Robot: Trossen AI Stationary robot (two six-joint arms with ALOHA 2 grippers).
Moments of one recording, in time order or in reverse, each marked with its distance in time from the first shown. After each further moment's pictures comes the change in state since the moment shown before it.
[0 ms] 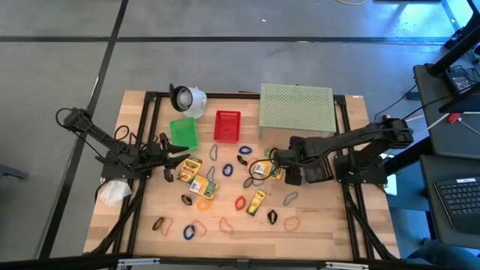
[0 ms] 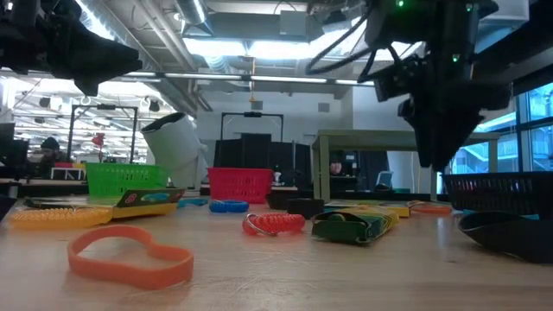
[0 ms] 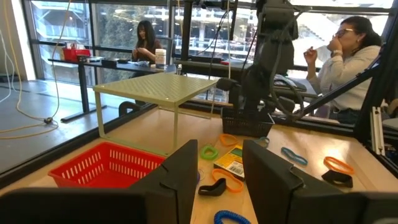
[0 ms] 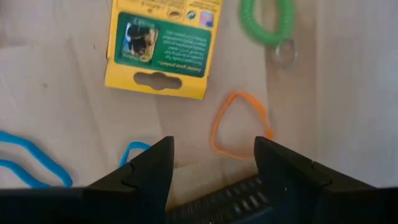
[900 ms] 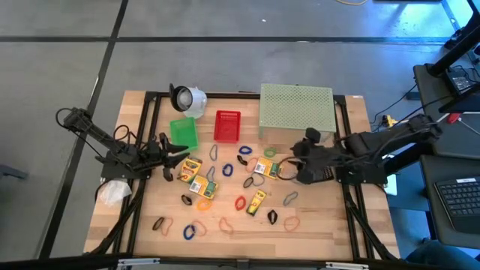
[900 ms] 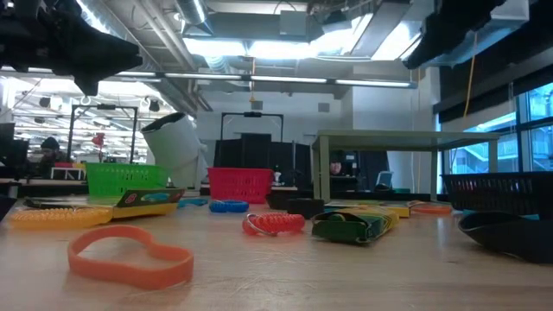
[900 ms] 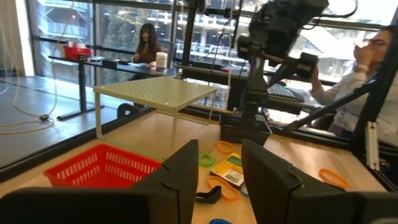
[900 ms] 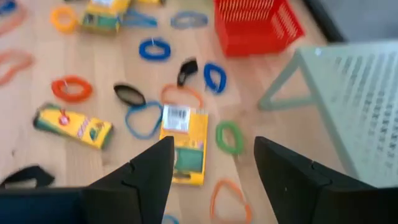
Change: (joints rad) left arm 0.000 0.000 0.000 0.037 0.000 -0.026; right arm 0.189 -0.451 -0.013 0.117 0.252 0.112
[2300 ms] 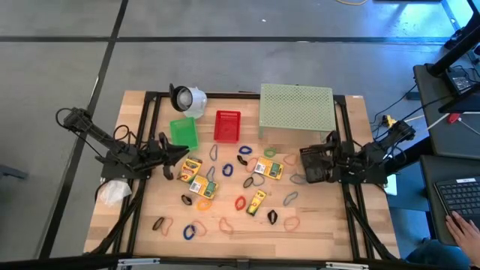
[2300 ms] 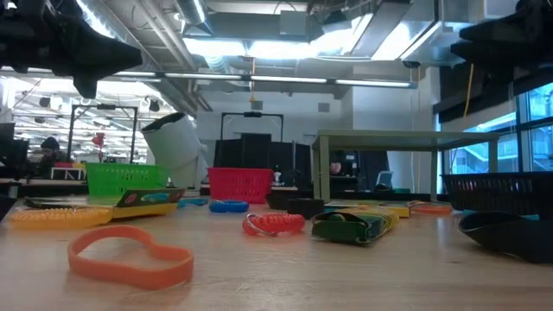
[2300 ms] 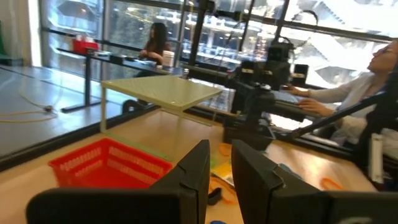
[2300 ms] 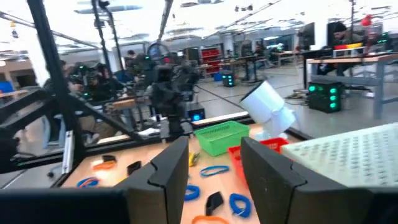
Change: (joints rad) left arm 0.000 0.000 0.000 0.001 -0.030 -0.064; right arm 0.309 -1.096 -0.868 0.890 0.358 -0.329
